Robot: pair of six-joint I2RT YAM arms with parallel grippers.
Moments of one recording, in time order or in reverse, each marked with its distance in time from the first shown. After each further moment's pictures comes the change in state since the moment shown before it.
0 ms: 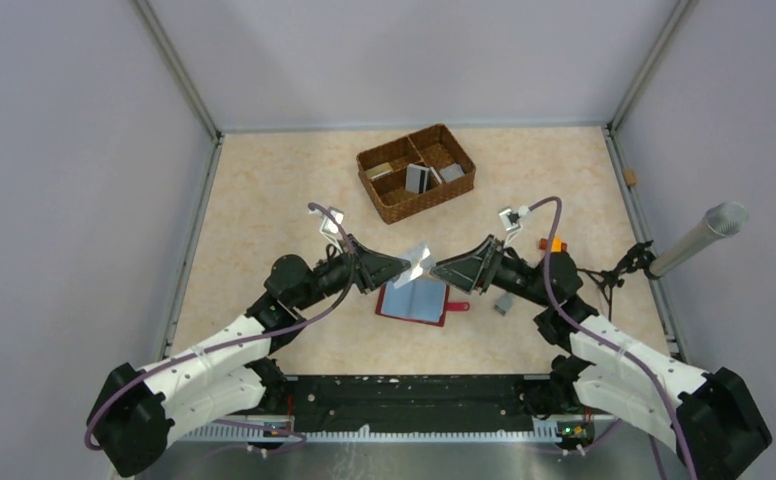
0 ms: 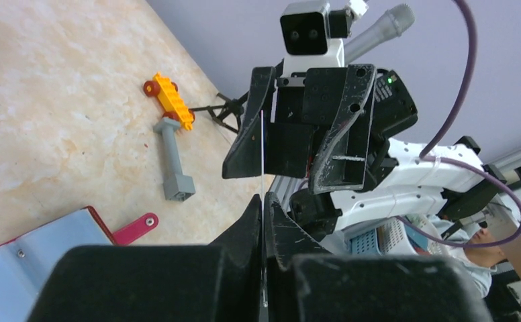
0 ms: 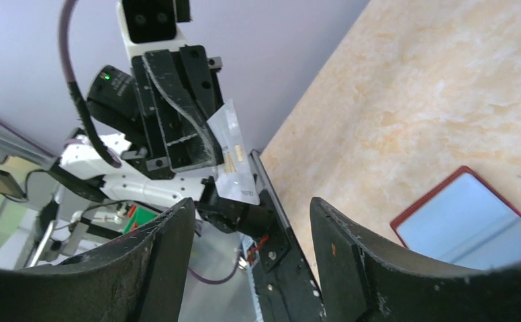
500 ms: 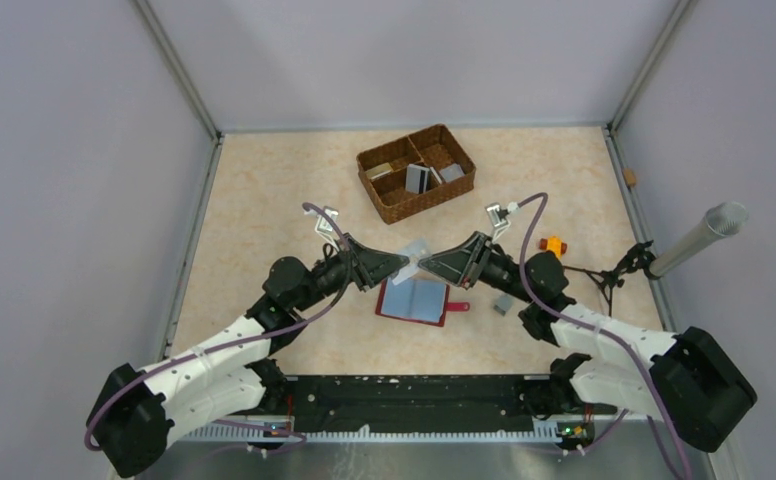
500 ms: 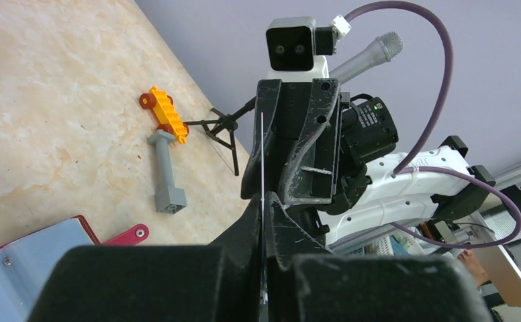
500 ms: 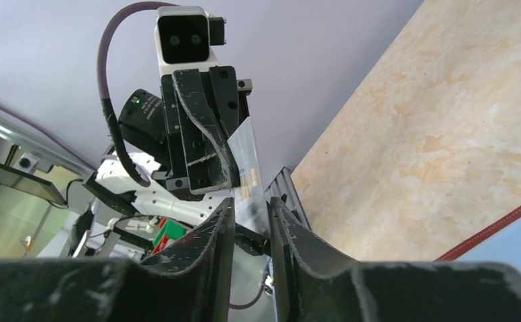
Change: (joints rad) left arm 0.000 -0.006 -0.011 0.049 -0.055 -0.063; right arm 0.079 0.196 -0.002 0.343 0.070 0.113
